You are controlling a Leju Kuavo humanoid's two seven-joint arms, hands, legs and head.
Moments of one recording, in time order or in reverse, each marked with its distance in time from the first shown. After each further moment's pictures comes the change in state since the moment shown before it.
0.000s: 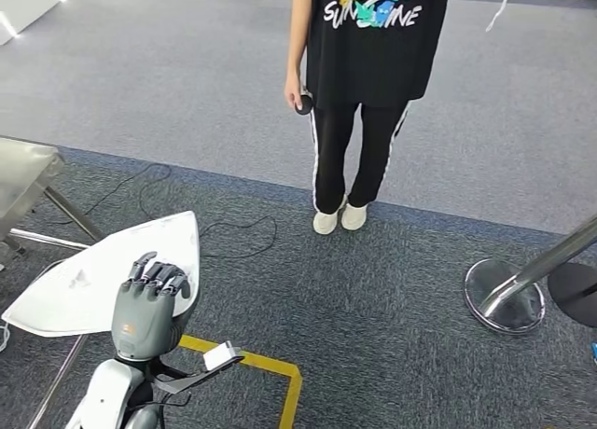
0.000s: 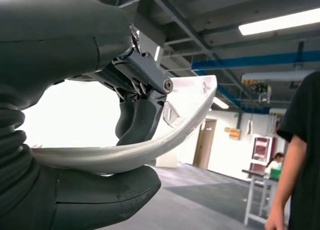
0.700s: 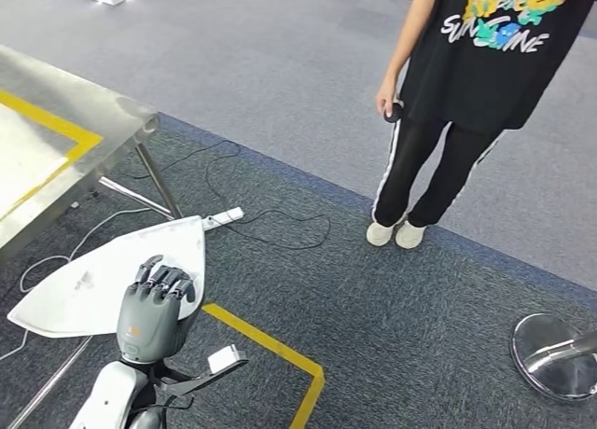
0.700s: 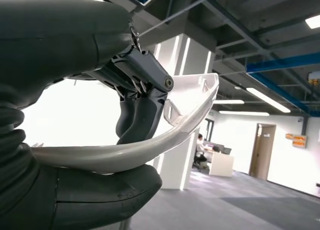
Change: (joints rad) left arm 0.001 -0.008 -0.013 0.020 -0.025 0.004 -0.005; right arm 0.009 -0.001 -0.012 0.000 -0.001 -0.003 0.002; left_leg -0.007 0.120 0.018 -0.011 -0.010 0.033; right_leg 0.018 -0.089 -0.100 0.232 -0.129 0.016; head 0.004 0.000
